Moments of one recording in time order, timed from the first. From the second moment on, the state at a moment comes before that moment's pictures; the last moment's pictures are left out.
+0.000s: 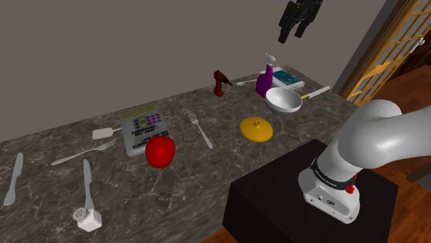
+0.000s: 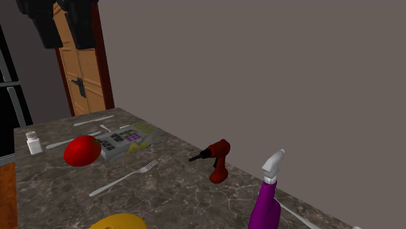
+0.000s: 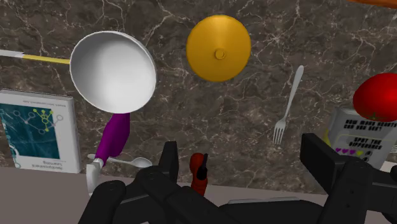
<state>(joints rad) -0.02 -0.83 -0.07 -2.28 -0.03 1.58 0.02</state>
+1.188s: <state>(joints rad) -0.08 -0.38 -0.31 -2.16 -0.08 1.86 -0.16</state>
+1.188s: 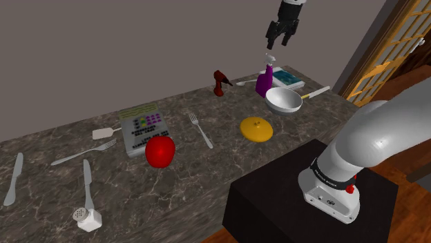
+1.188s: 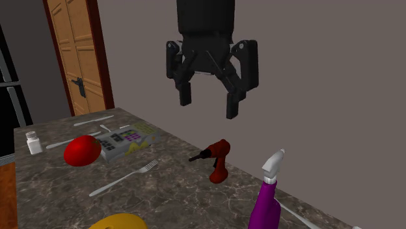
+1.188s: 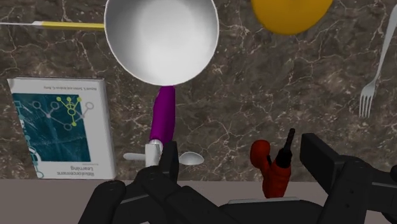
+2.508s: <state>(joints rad) -0.12 0.03 -0.44 -2.01 0.05 2.05 -0.33</state>
